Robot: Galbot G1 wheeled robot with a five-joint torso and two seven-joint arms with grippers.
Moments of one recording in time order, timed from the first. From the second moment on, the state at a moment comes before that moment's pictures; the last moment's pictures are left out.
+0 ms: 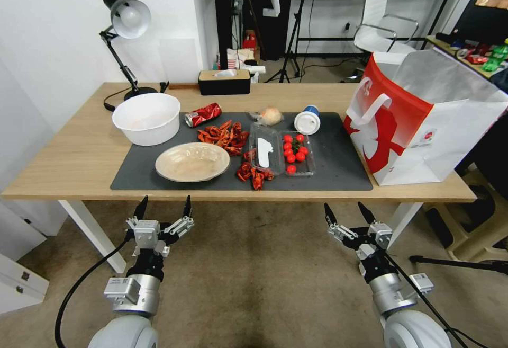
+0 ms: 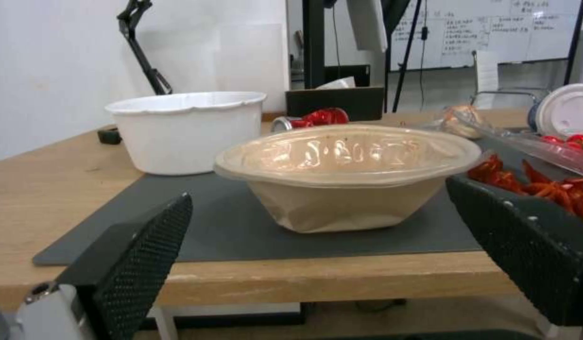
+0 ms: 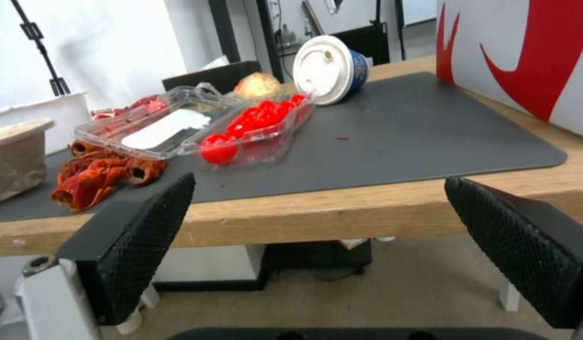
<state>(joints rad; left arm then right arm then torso) 1.72 -1.47 -0.55 -2.17 -0.13 -0.11 -0.02 -1.64 1.13 0.45 2.00 0.54 0.24 0.00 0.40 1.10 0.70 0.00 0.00</state>
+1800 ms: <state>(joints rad) 1.71 -1.48 -0.57 -2.20 -0.11 -0.05 -0.02 -0.54 1.09 -0.10 1.81 0.81 -0.52 0.67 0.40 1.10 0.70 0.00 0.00</state>
